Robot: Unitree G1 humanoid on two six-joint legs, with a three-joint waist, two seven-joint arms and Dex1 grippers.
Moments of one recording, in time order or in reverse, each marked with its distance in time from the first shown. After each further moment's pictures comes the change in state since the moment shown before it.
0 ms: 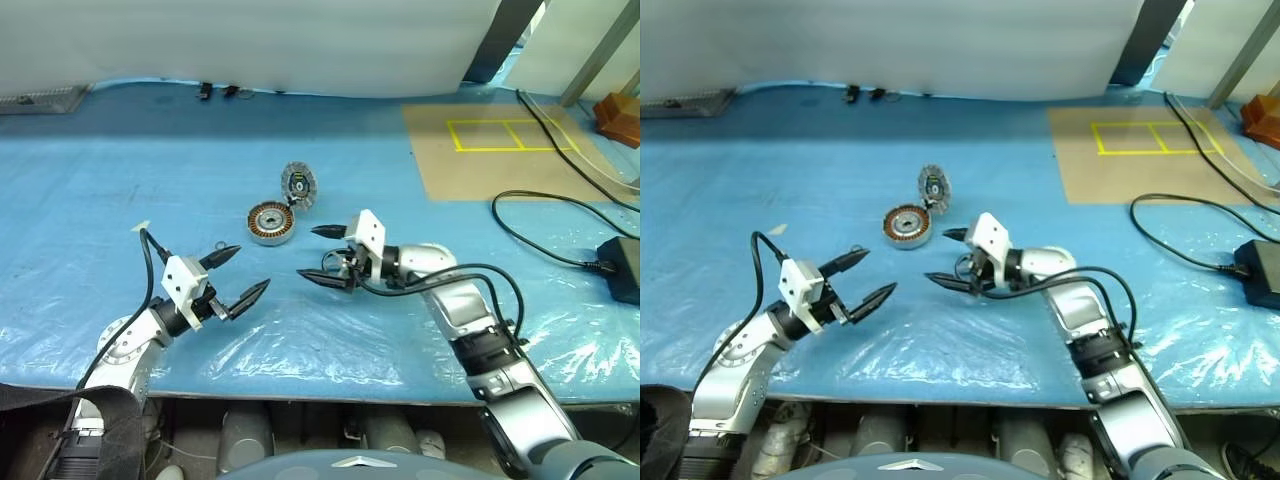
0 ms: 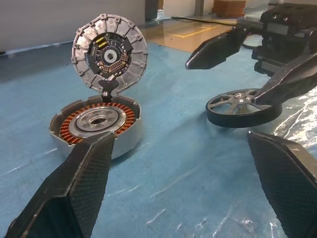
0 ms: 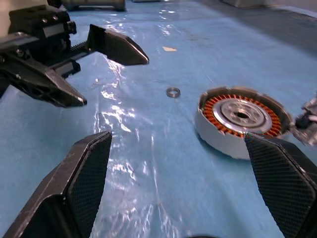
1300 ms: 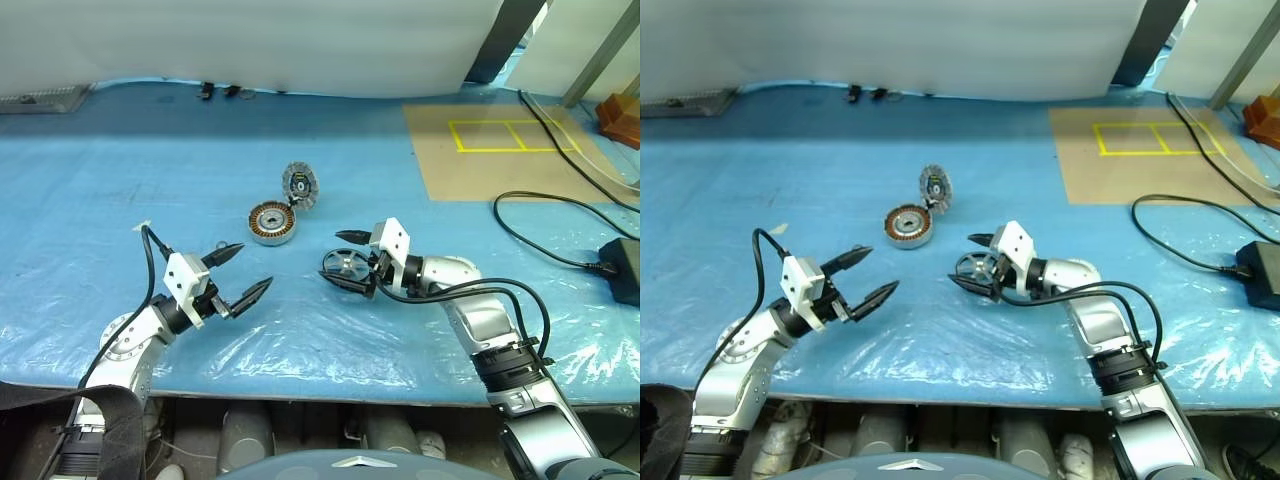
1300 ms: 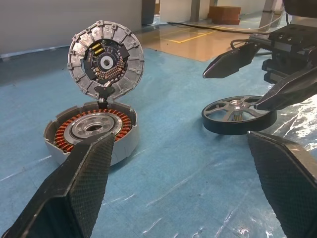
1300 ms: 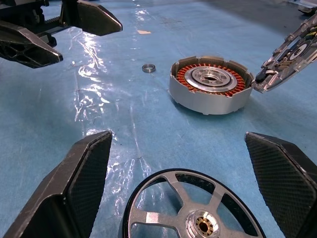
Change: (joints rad) left arm -0.032 0.000 -0.008 0.001 -0.018 0.023 -0.027; right arm 0.165 -0.090 -0.092 -0.065 0.026 -0.038 -0.042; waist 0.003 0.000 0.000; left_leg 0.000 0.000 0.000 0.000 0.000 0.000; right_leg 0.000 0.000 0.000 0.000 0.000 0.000
